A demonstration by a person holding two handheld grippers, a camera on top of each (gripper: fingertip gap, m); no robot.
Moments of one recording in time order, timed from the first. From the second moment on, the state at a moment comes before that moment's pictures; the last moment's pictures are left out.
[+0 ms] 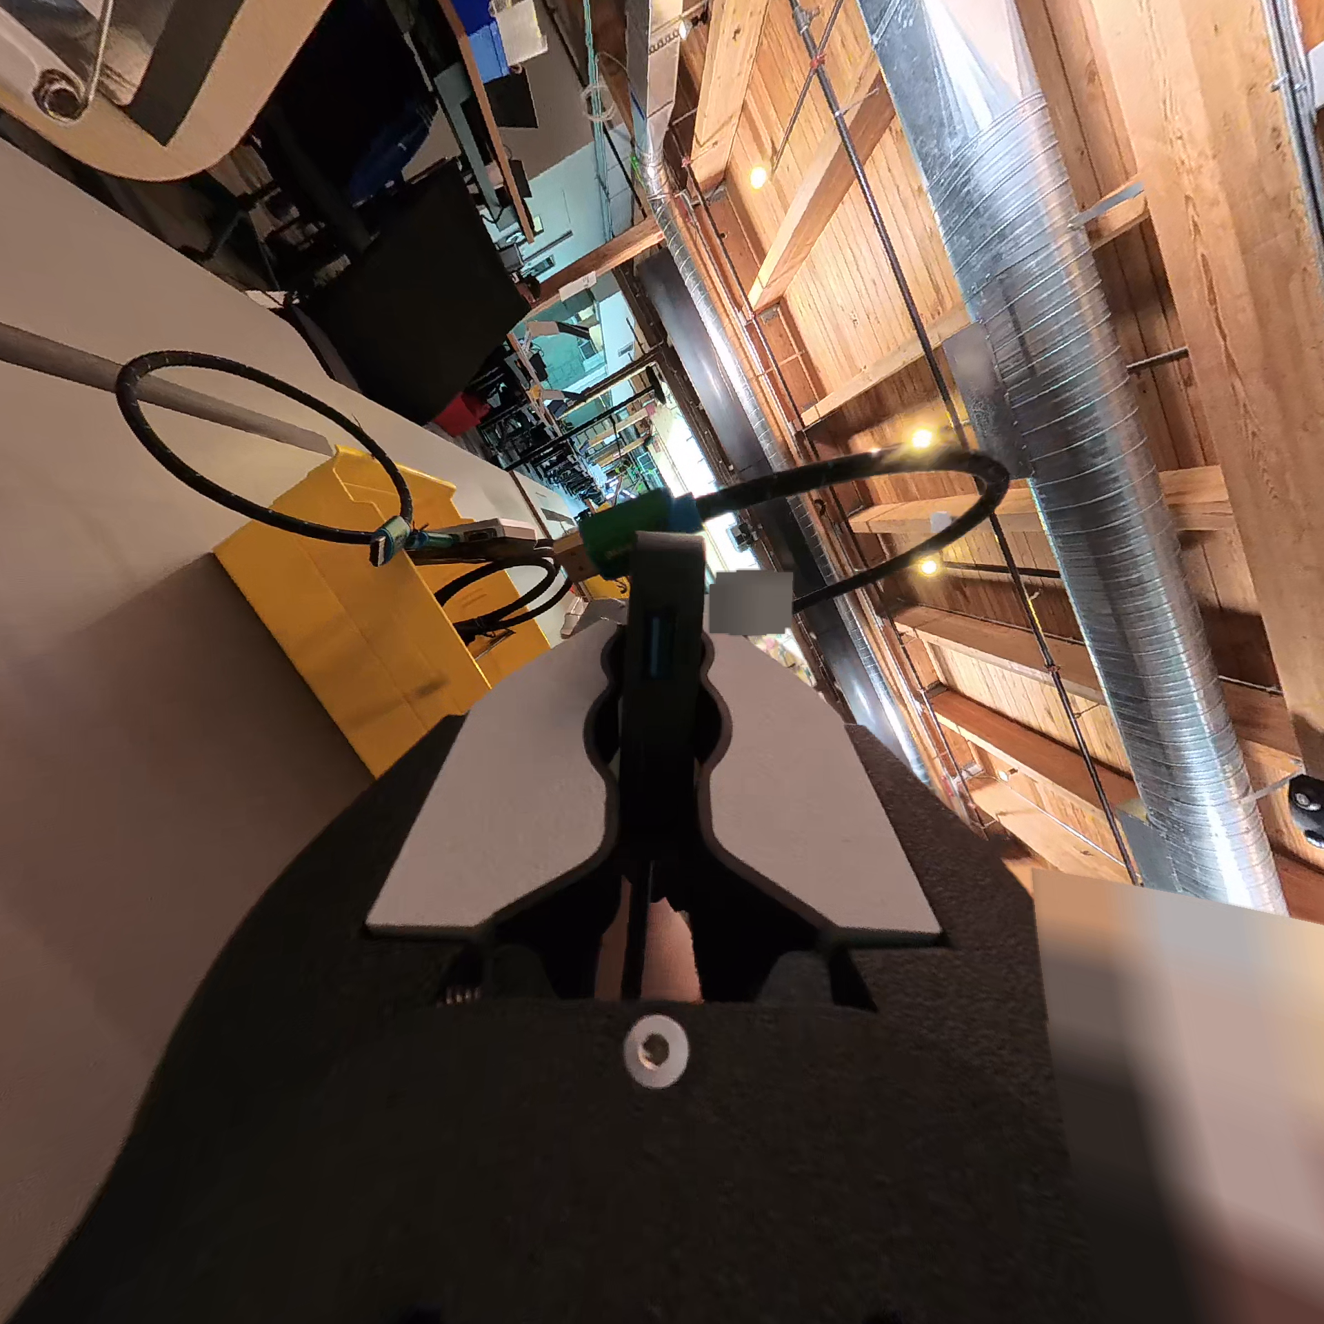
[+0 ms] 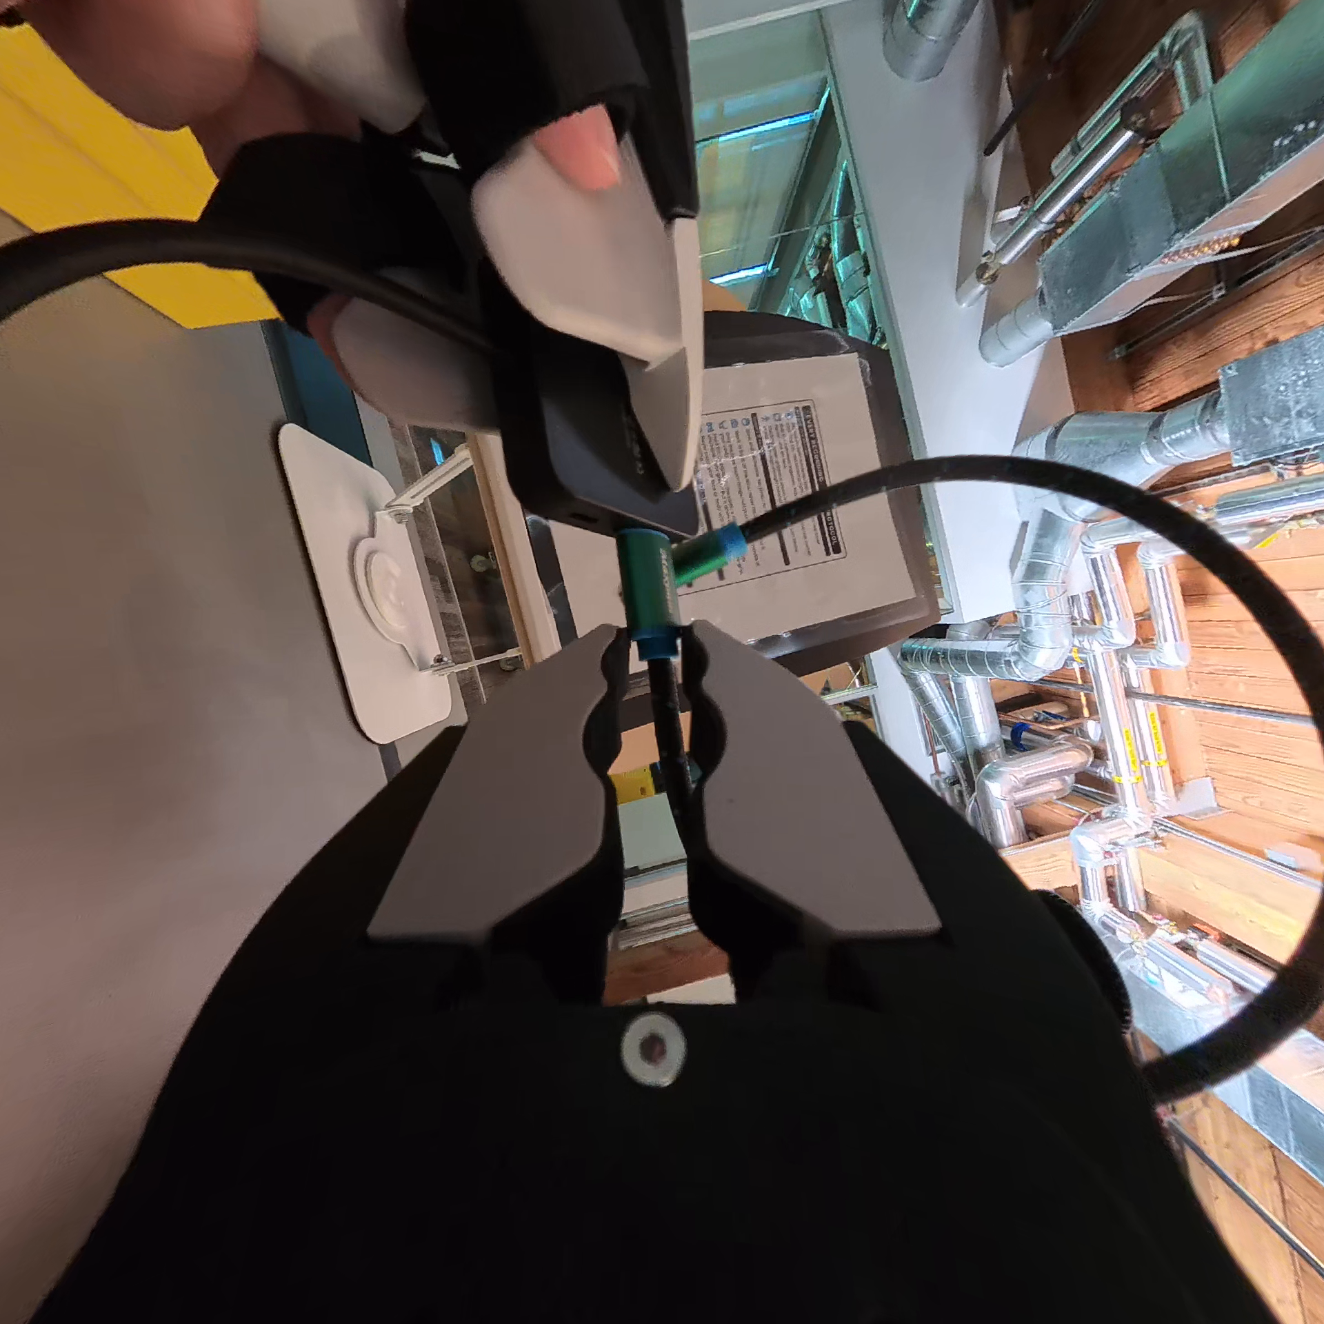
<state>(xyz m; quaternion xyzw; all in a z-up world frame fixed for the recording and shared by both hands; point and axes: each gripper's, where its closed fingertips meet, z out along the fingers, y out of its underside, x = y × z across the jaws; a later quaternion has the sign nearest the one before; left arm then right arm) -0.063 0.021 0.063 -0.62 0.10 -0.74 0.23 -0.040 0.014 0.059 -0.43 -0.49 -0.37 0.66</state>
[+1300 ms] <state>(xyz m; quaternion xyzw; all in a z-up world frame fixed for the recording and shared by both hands) -0.090 0.026 0.096 -0.58 0.16 -0.76 0.24 0.220 0.020 0.033 -0.78 -0.39 -0.23 0.43</state>
